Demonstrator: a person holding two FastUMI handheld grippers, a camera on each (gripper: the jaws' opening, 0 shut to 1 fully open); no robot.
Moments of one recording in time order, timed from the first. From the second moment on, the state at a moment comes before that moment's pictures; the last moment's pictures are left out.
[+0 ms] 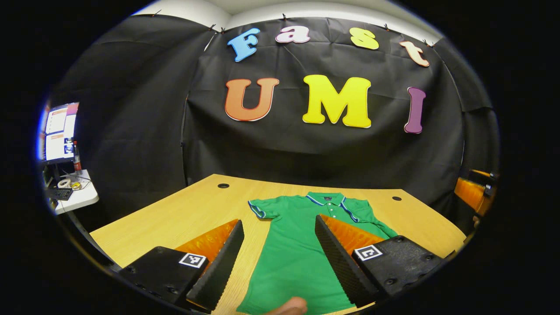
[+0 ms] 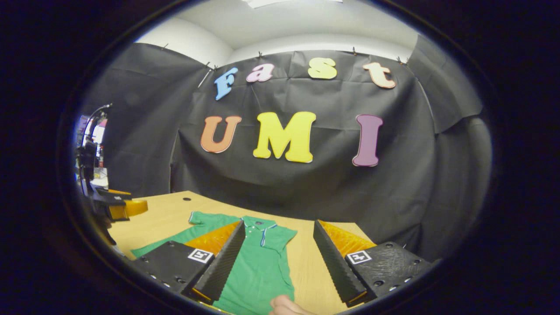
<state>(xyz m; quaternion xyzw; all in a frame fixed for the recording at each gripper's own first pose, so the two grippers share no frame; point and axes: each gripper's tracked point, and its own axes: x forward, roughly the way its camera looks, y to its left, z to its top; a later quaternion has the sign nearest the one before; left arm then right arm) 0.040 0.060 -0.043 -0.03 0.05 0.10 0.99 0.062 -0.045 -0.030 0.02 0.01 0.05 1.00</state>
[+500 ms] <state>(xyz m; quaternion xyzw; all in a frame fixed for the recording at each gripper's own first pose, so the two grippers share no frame) 0.133 0.082 0.026 -0.07 0.03 0.12 0.99 0.060 -0.073 -0.100 0.01 0.03 0.03 1.00</state>
